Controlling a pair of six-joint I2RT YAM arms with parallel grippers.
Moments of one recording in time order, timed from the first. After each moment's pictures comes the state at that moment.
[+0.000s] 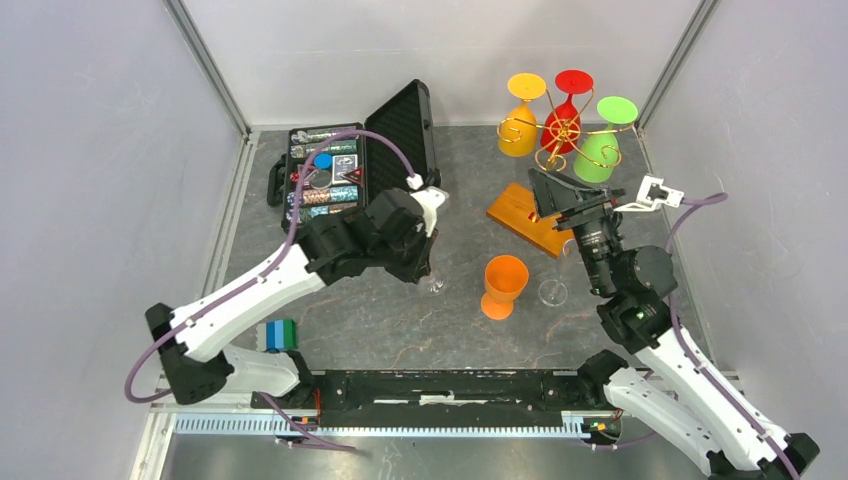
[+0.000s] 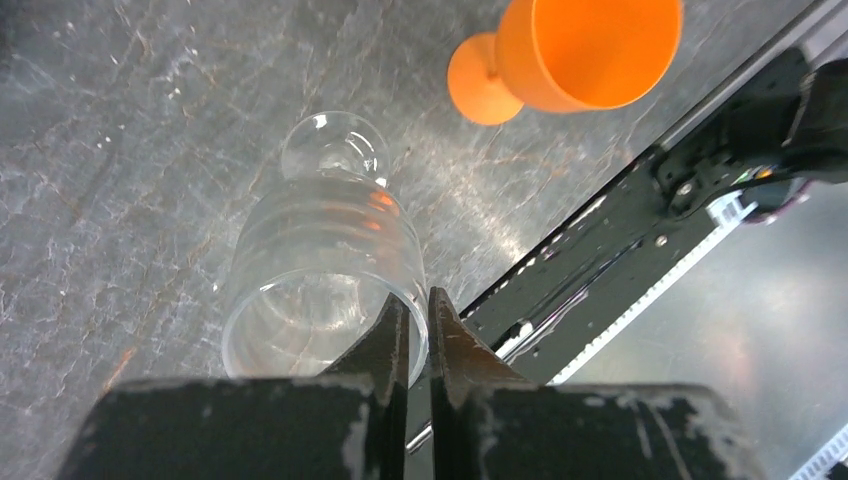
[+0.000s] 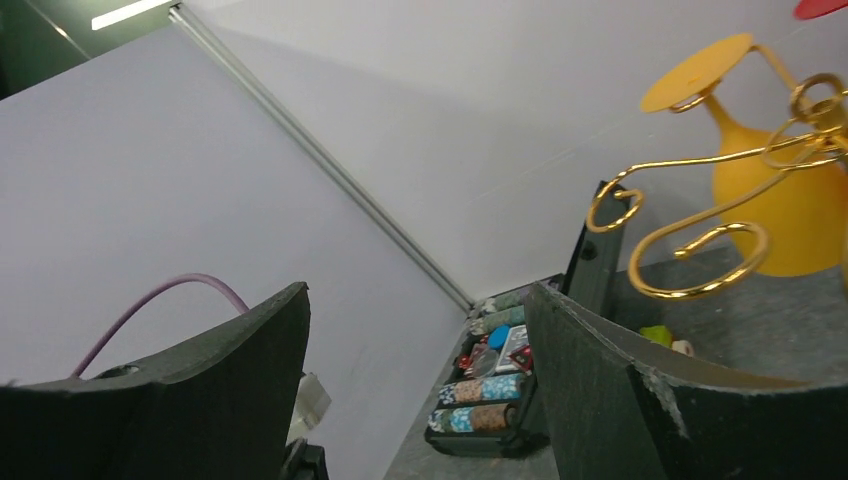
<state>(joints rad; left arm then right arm) -0.96 1.26 1.39 -0.92 -0.03 -0.36 0.60 0.68 0.70 0.41 0.23 0.72</state>
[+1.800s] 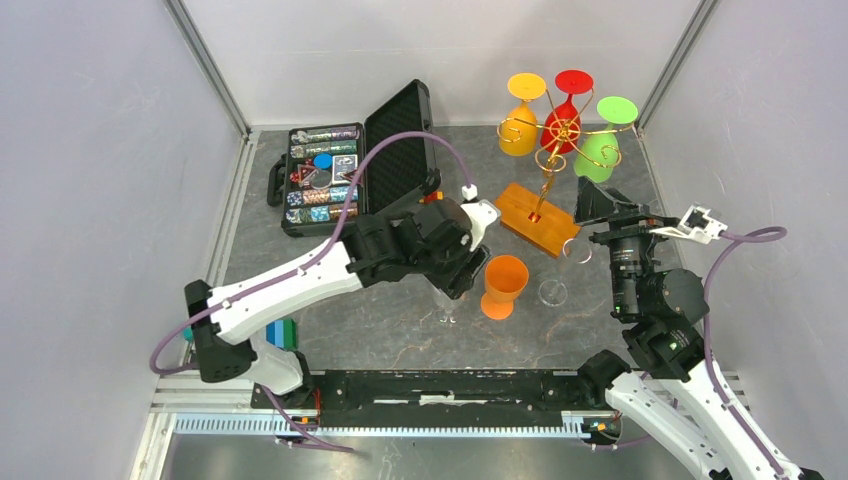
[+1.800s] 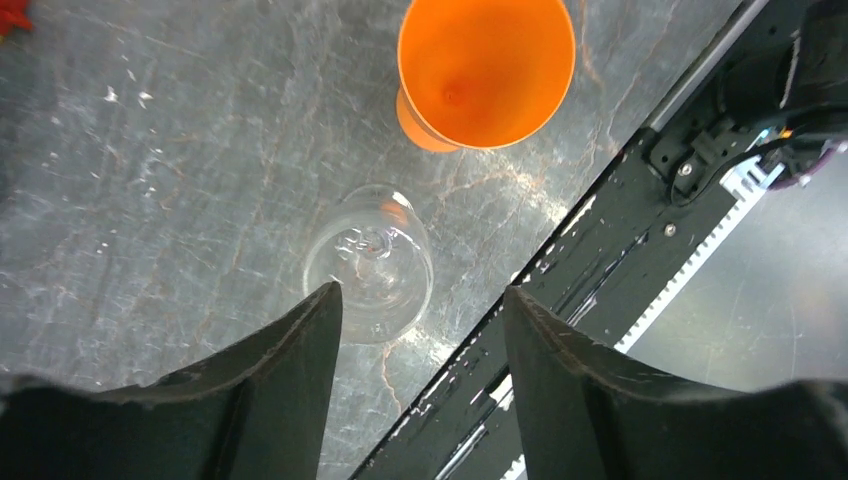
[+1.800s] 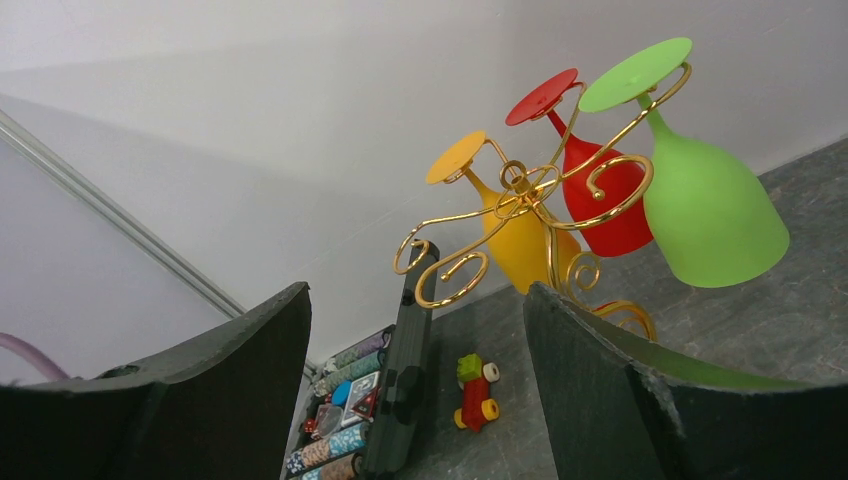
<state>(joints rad) -1.14 1.49 1.55 -0.92 -0.09 -0.25 0.60 0.48 0.73 0.11 0.59 0.50</state>
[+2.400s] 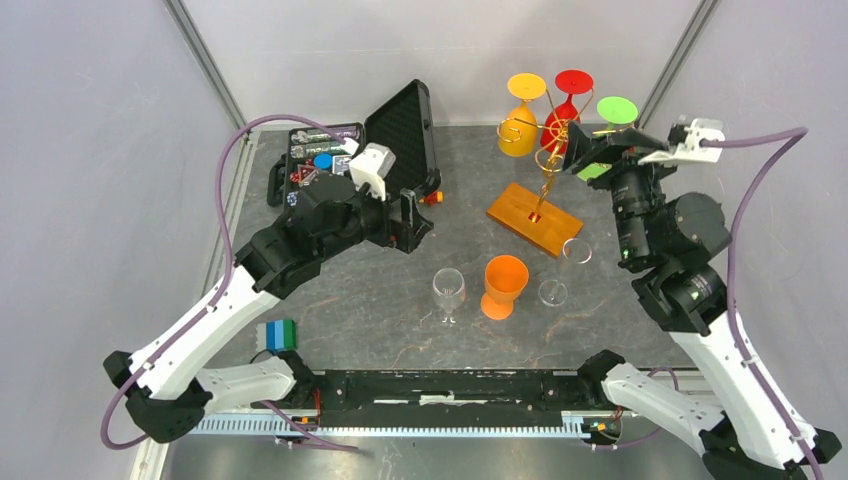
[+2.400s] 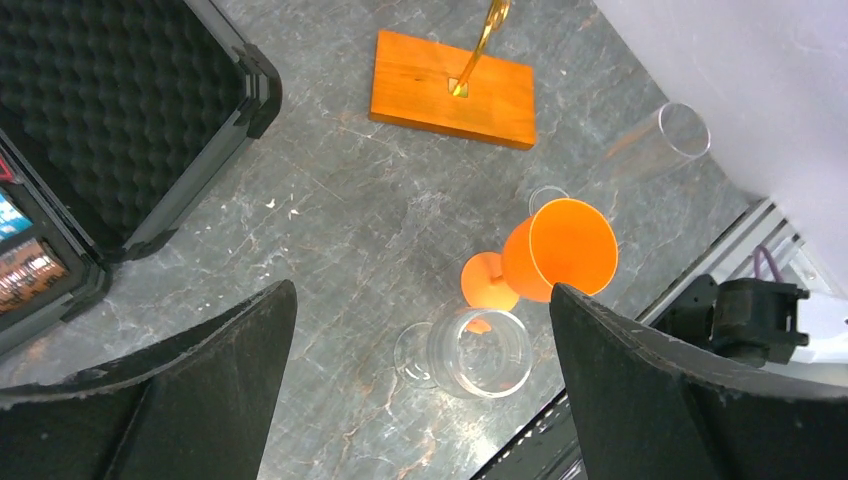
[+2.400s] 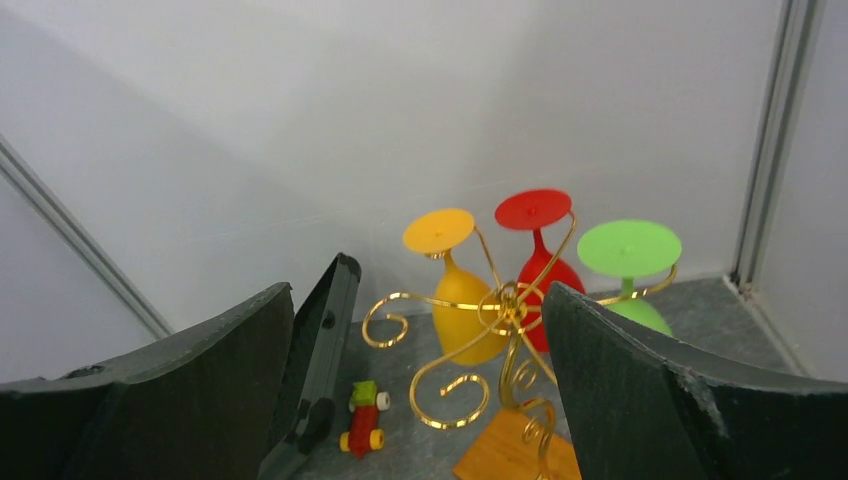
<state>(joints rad) -0.83 1.09 1.31 -0.60 -0.08 -0.30 0.60 0.81 1.20 -0.08 0.54 0.15</state>
